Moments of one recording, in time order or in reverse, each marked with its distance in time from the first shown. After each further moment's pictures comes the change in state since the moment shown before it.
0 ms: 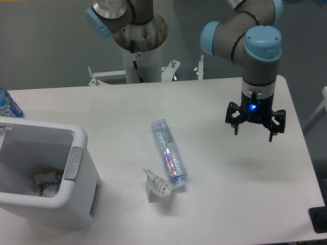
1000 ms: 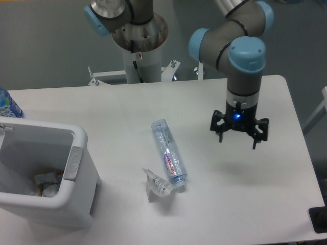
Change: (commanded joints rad) arm -0.123 -0.020 -0.021 0.009 -0.002 -0.242
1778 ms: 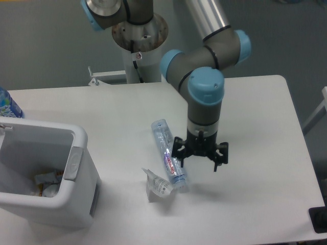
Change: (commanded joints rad) arm -0.201 -0.080 0.063 0.005 -0.009 -0.336
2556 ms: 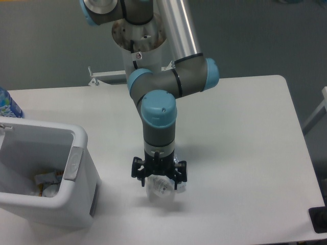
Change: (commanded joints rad) arm -0.109 -0.084 -0.034 0.126 0.008 -0.114
